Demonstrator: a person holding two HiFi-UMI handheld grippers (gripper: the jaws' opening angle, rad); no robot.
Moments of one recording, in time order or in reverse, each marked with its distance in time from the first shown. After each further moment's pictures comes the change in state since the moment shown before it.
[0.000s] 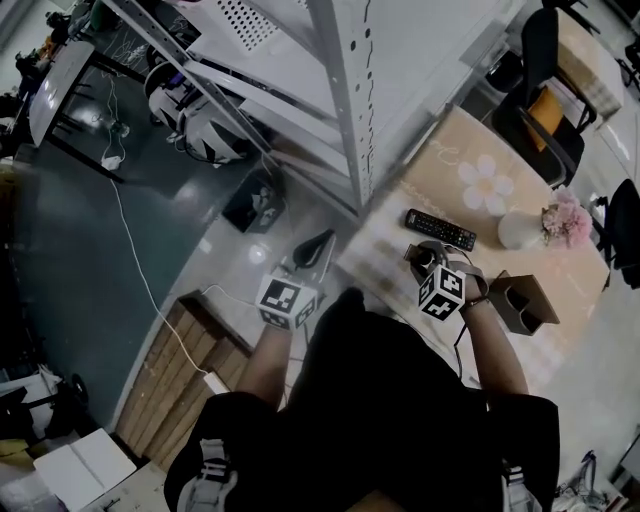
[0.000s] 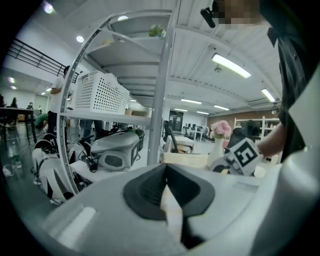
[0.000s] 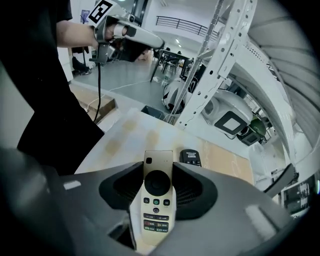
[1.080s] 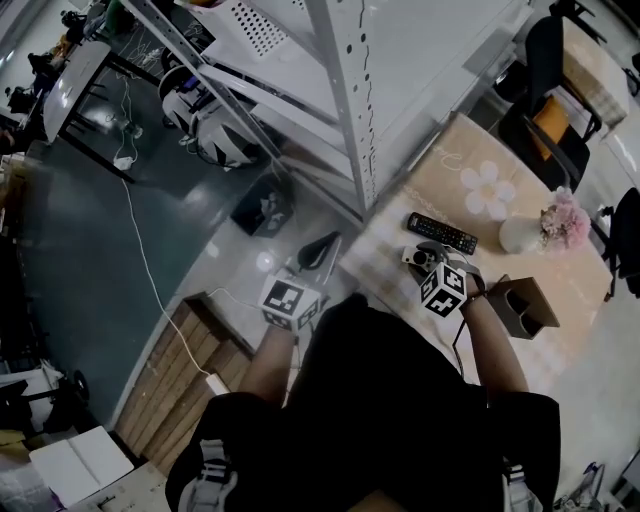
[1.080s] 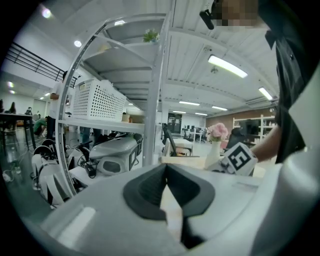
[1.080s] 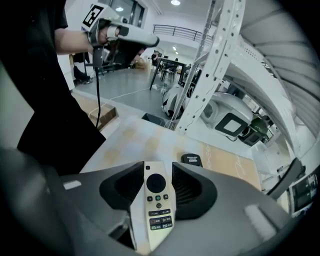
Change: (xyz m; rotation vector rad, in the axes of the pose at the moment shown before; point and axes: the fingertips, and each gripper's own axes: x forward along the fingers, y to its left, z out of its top) left arm -0.010 -0.018 0.017 0.037 -0.034 -0.003; right arm 0.000 0.003 0.008 0.039 -0.089 0.028
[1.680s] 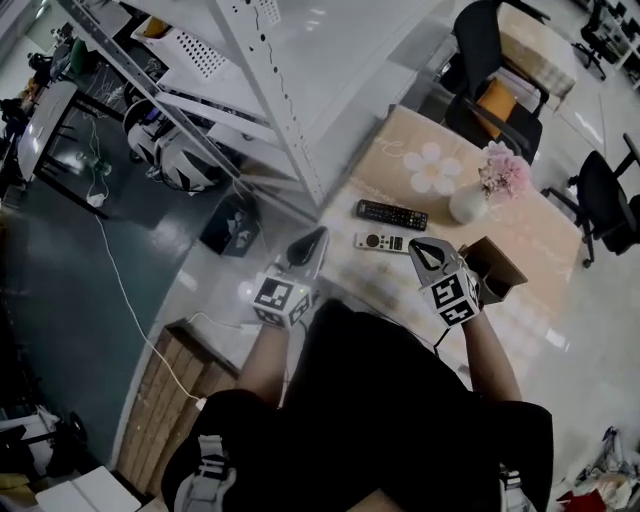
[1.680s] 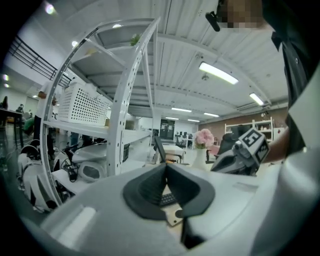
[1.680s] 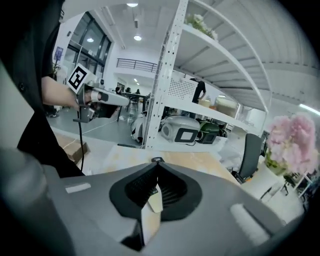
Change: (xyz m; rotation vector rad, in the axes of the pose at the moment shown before) left arm 0.022 -0.093 0.017 0.014 -0.078 -0.087; right arm -0.153 -0.013 -0.033 0.312 -0.348 -0.321
